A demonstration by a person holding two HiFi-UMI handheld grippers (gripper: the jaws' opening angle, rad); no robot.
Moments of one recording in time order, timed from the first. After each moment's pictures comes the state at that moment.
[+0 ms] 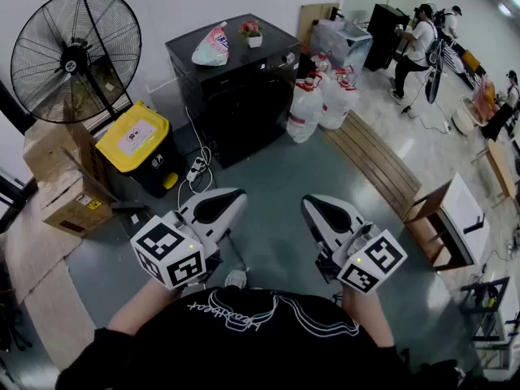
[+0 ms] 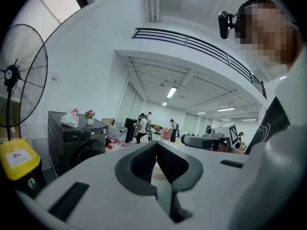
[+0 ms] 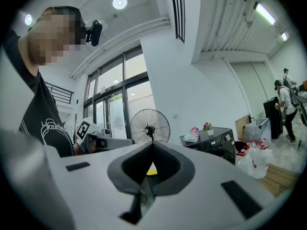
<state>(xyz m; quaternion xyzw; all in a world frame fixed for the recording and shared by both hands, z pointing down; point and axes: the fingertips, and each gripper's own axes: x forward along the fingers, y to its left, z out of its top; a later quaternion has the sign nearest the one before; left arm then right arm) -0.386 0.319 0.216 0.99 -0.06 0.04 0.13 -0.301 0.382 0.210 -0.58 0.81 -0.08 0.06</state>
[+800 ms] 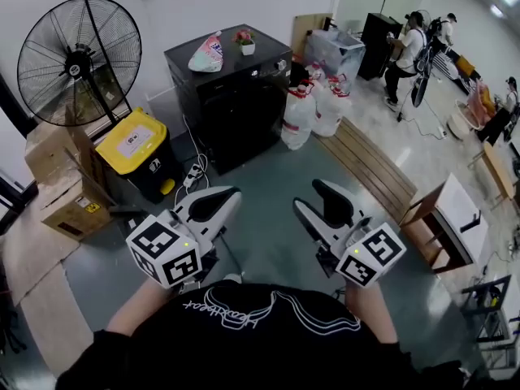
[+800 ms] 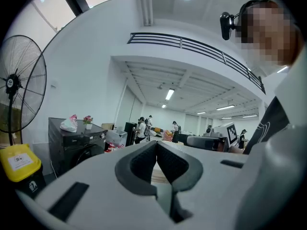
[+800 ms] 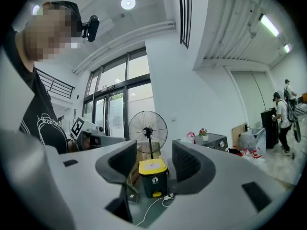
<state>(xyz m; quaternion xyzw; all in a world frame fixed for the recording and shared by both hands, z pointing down) -0.391 0.365 0.205 0.99 -0.07 0.02 0.11 -0.291 0.425 0.202 -0.59 0.80 -0.04 0.05</state>
